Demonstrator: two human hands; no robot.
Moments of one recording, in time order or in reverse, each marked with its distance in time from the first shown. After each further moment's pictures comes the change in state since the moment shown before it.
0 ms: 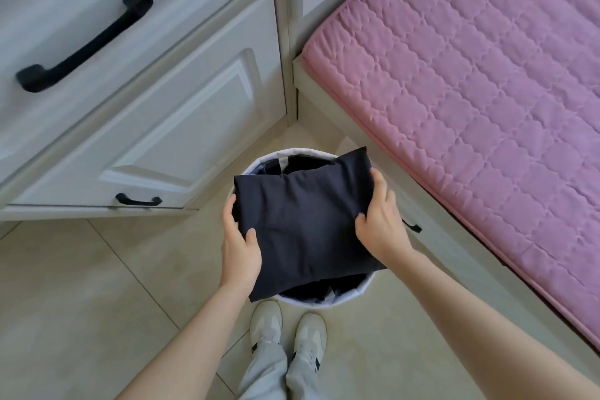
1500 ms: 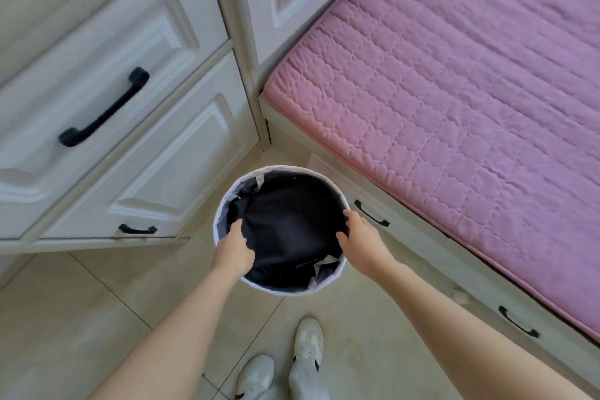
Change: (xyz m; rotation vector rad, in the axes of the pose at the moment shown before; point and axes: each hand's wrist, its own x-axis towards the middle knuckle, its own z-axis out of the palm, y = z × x) left_hand 0.001 0.033 -0.014 0.611 -0.345 -0.074; right_hand -0.070 -0.002 -0.038 -0.054 -0.125 0.098
